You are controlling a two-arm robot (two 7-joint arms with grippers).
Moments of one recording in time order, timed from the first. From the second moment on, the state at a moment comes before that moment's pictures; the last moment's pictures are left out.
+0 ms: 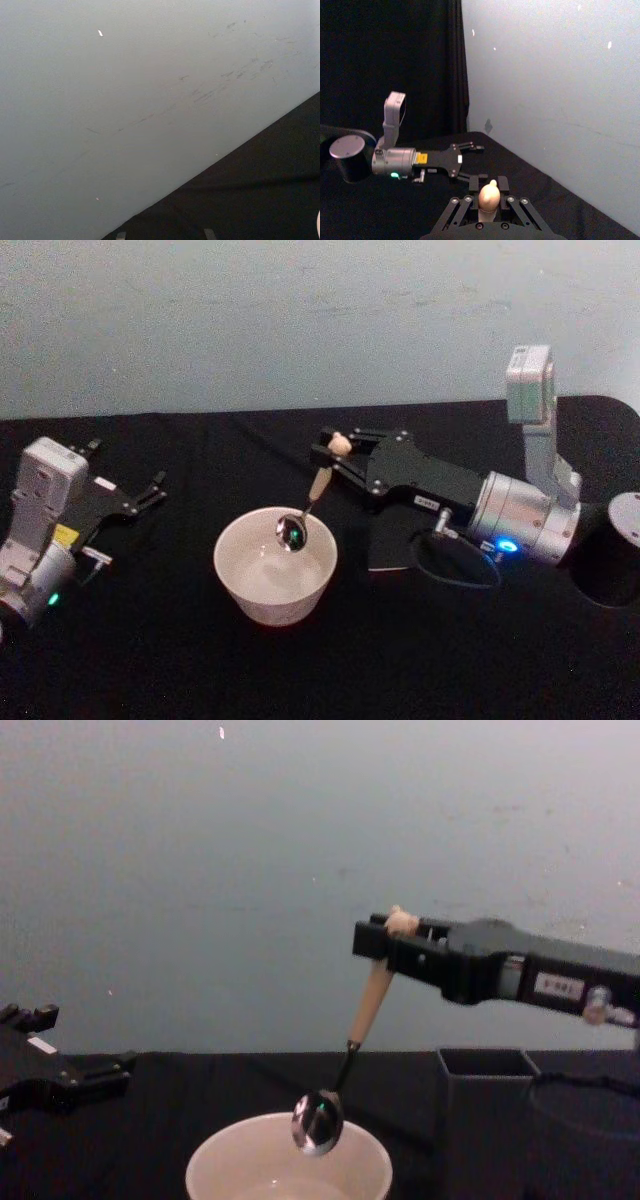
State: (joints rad) left arm -0.20 0.60 0.45 -1.41 -0.25 -0.12 0.03; right arm 0.39 0.48 -0.54 -1.46 0.63 -0.06 0.71
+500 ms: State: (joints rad) left arm -0.20 0.60 0.45 -1.41 -0.25 -0.12 0.03; right arm 0.46 0.39 -0.60 -1.27 0.53 -0.19 0.76
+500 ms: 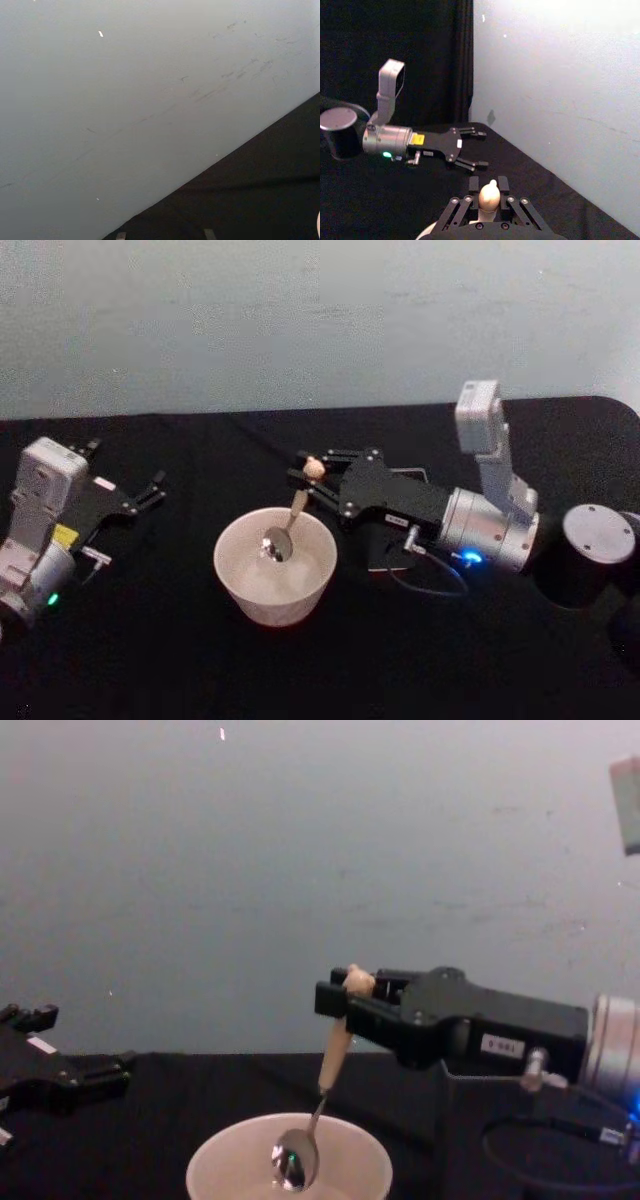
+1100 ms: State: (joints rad) left arm -0.20 0.60 0.45 -1.41 -0.25 -0.12 0.03; right arm 0.49 0.33 -0.61 -1.17 0.45 -0.25 0.76
